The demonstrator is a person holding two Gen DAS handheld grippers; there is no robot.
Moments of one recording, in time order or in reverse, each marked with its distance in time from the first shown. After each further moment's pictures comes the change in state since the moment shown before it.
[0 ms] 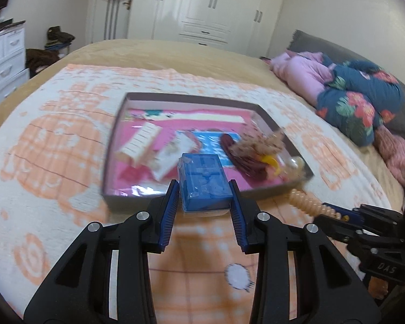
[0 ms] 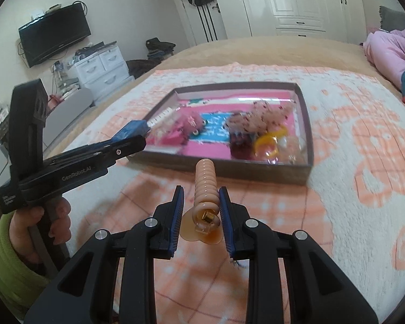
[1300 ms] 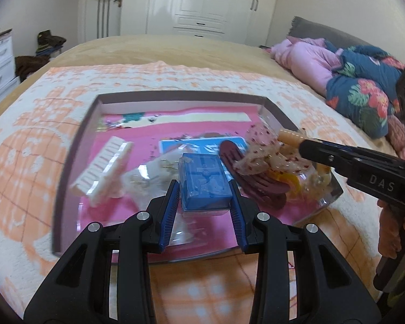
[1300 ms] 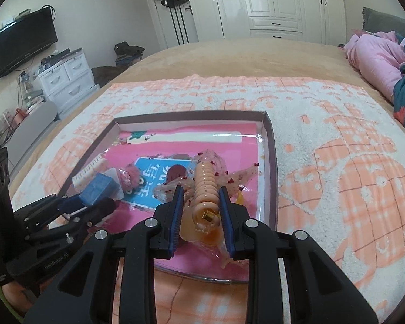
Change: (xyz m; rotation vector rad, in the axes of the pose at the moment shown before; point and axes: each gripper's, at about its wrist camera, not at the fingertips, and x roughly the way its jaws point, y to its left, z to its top) left arm 0.078 -0.019 0.019 0.084 0.051 0.001; right arm 0.073 -0.068 0.078 0.043 0.001 -0.158
